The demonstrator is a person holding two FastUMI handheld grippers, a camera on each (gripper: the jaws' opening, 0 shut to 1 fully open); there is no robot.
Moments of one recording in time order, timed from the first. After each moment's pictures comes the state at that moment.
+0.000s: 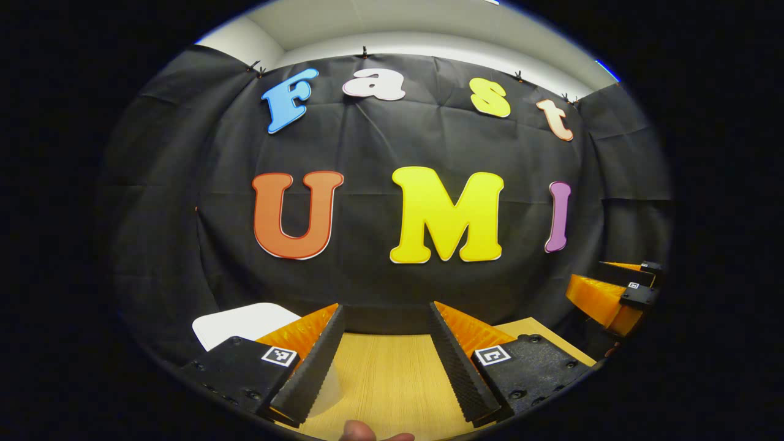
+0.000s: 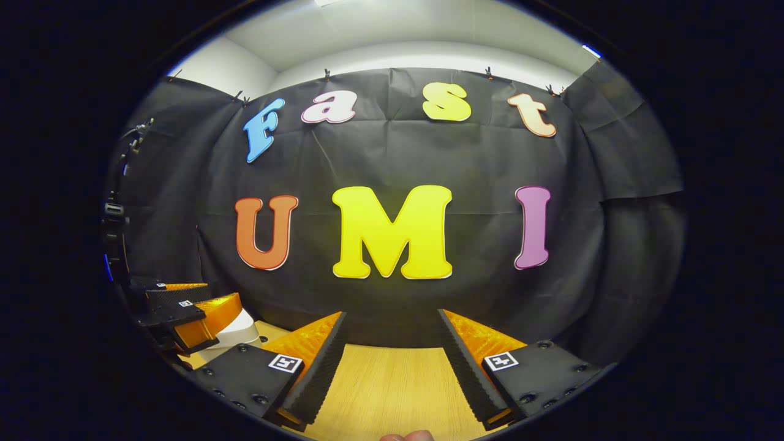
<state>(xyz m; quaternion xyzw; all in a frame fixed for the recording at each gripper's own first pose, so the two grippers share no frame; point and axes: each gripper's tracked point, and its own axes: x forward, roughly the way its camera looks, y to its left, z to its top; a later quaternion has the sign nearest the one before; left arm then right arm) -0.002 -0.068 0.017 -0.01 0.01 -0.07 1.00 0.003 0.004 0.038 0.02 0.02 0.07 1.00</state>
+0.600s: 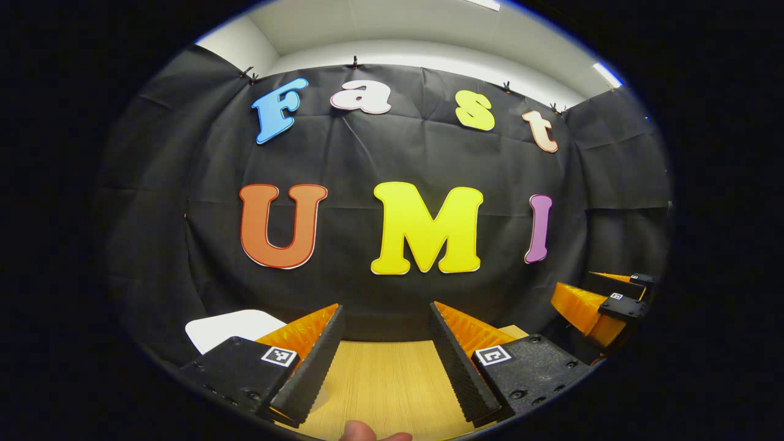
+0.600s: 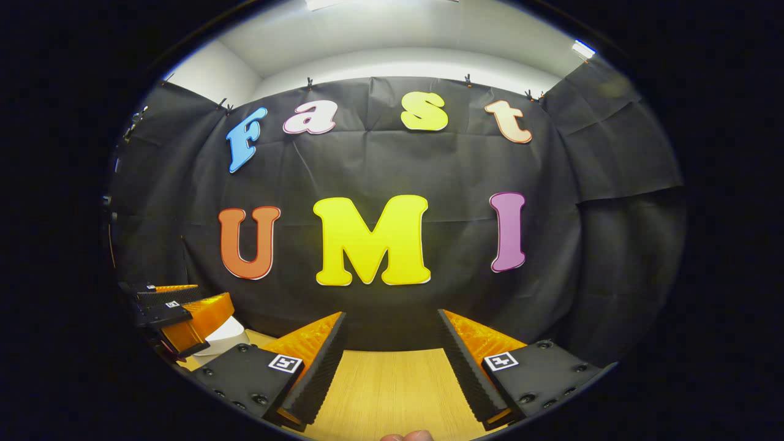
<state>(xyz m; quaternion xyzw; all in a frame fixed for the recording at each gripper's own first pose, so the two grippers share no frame) -0.019 -0.084 0.033 -0.02 0.01 -0.09 1.00 -0.010 -0.016 0.045 0.03 0.00 0.03 1.00</state>
